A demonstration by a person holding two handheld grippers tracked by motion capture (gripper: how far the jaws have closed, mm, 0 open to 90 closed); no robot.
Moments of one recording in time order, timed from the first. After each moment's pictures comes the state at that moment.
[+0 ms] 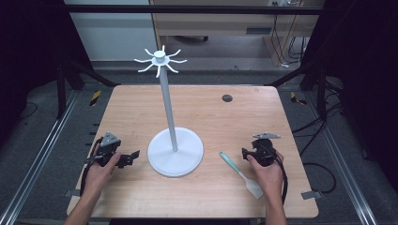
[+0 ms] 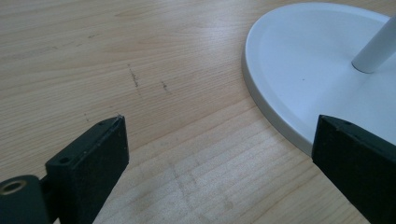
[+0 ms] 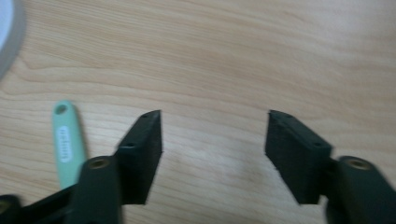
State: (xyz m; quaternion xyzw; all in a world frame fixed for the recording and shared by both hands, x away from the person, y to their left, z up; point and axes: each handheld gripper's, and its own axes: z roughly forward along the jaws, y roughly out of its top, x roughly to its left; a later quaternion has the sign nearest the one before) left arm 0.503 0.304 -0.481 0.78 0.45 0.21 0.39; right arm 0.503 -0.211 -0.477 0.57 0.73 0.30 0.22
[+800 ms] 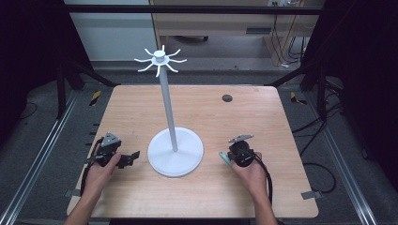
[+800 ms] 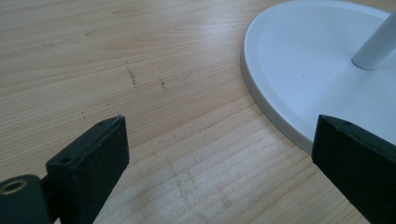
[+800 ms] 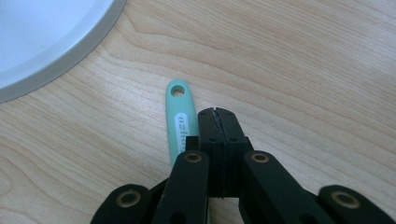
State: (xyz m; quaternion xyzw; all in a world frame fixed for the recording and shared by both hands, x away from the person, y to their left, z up) left arm 0.503 0.303 -0.482 0.78 0.45 0.20 0.39; right arm 0.504 -0.153 -0.485 0.49 0.81 0.28 0.17
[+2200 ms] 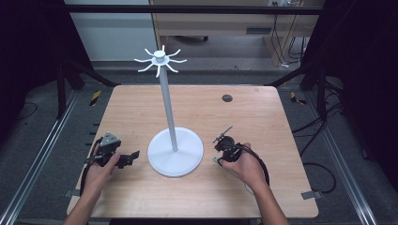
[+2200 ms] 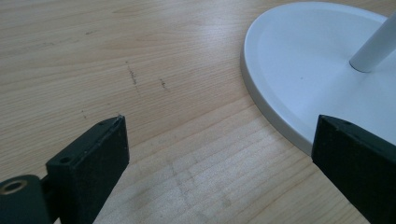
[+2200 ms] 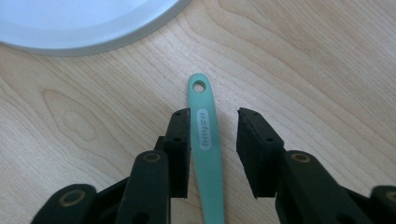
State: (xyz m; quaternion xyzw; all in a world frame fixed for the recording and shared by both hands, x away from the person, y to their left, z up) left arm 0.503 0.305 -0.482 0.78 0.45 0.20 0.39; right arm 0.512 -0.111 -0.454 0.40 0.90 0.16 0.09
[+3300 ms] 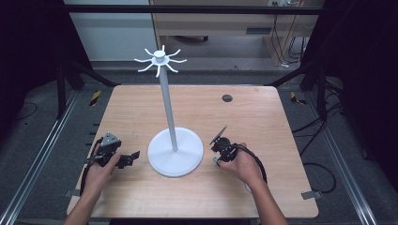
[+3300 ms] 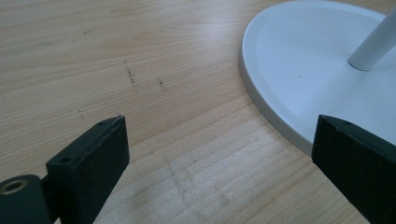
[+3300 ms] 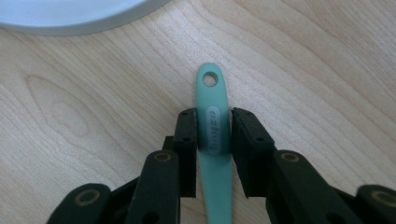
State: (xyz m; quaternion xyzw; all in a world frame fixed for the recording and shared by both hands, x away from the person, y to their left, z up) left arm 0.503 0.304 -0.482 0.78 0.45 0.20 0.39; right arm 0.521 -0.103 -0.467 0.39 0.91 0.12 0.06
